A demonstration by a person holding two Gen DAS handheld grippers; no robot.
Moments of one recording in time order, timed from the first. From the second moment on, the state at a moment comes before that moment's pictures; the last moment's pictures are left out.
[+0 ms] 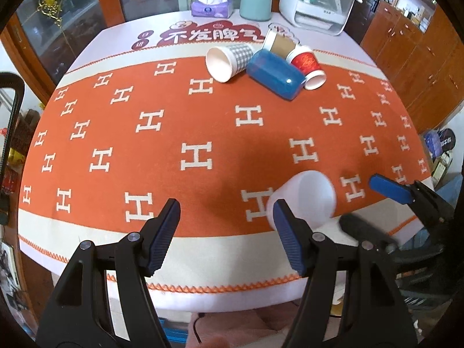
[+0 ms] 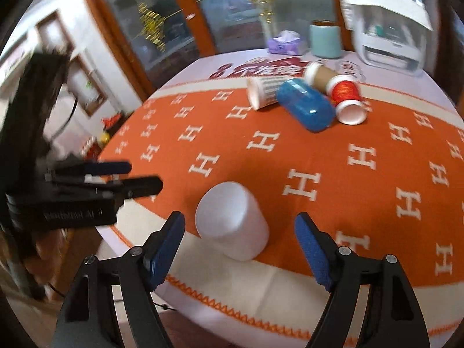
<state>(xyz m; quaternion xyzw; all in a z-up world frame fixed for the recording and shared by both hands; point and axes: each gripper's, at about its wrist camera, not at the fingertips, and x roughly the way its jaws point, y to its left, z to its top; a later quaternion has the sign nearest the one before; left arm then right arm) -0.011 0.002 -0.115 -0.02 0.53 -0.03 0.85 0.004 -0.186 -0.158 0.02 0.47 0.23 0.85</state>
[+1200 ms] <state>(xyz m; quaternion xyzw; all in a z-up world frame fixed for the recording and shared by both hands) -0.065 -0.029 -0.006 -0.01 0.45 -0.01 0.89 -0.063 -0.207 -0.024 0.07 0.43 0.08 0.90</state>
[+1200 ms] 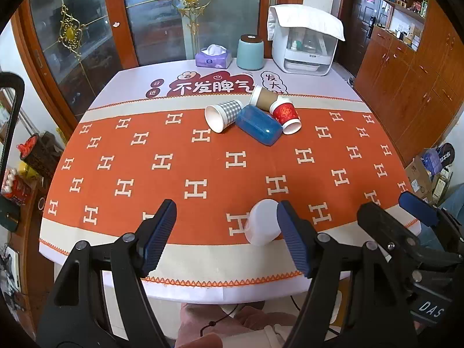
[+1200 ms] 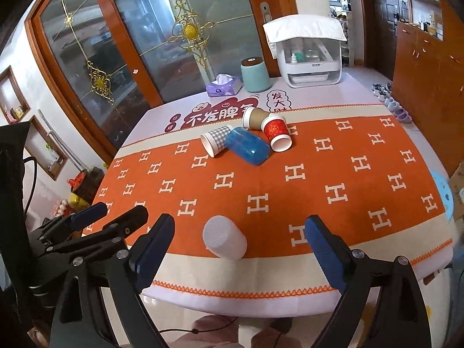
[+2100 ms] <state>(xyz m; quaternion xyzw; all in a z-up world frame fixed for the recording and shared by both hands) -0.071 -0.016 -0.015 -0.01 0.46 0.01 0.89 -0.060 -0.194 -0.028 0.06 0.44 0.07 0.89</state>
